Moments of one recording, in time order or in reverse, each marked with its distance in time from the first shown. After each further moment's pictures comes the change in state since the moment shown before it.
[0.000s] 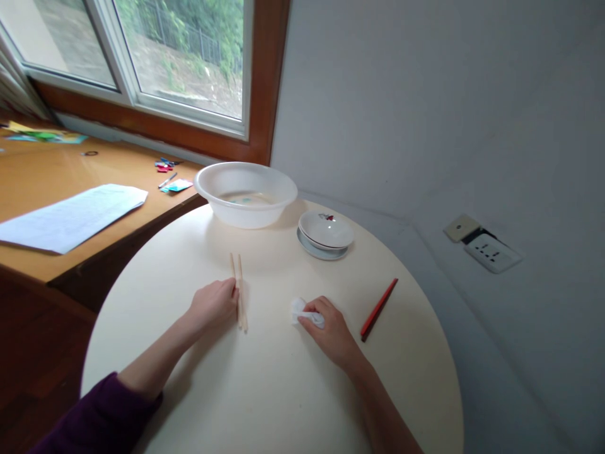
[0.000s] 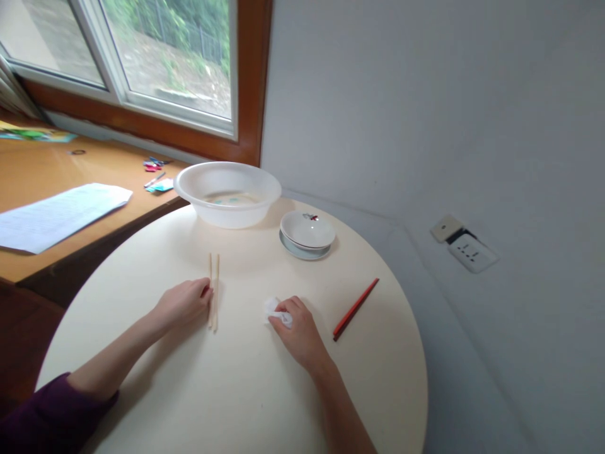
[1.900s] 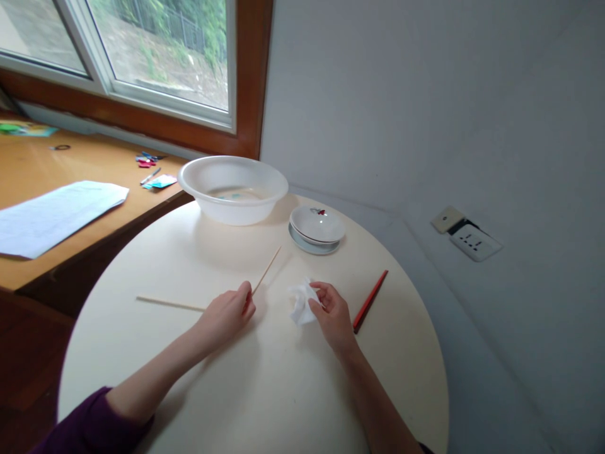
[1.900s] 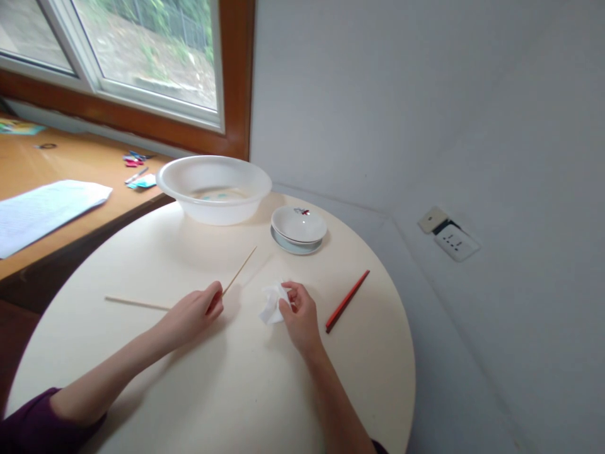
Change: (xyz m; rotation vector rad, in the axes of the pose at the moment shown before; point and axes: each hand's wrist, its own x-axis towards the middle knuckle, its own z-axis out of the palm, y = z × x) left_hand -0.016 0.031 0.010 -0.215 0.028 0.247; right_hand 0.007 0.016 0.007 0.590 0.275 0.196
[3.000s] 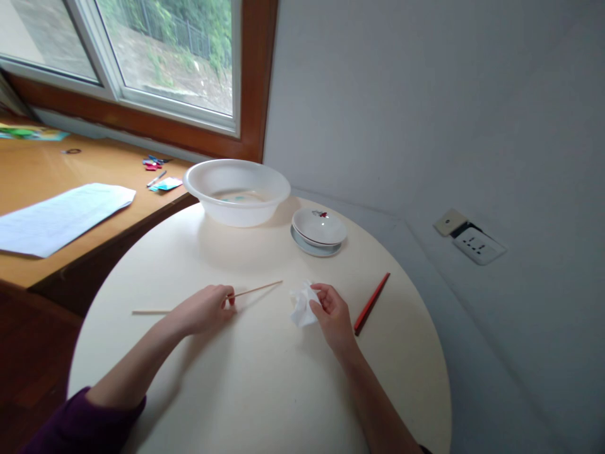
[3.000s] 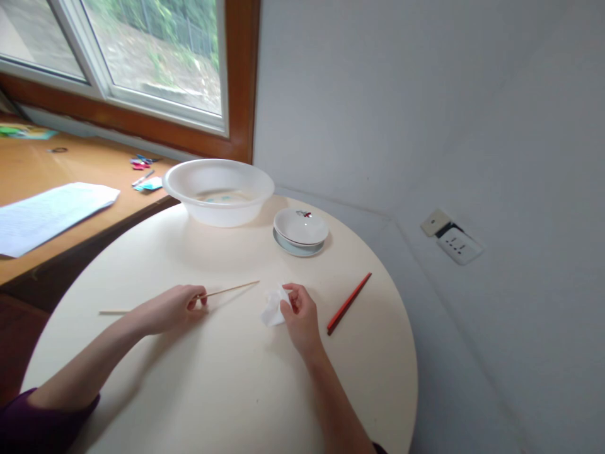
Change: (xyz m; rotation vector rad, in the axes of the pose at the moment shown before) left_hand -0.003 -0.032 -0.033 -0.024 -0.189 -0.033; right_hand 0.001 0.001 0.002 0.020 -0.010 -0.009
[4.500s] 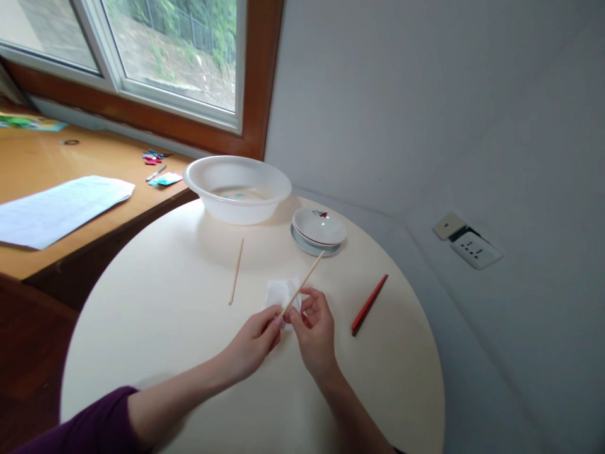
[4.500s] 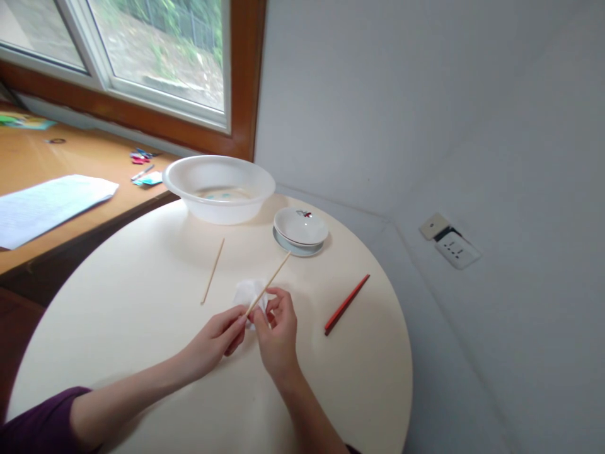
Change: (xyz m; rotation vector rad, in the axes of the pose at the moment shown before) left_hand -0.009 0.078 0.070 -1.112 0.062 0.271; right_hand -0.034 -0.026 0.040 0.117 0.057 -0.046
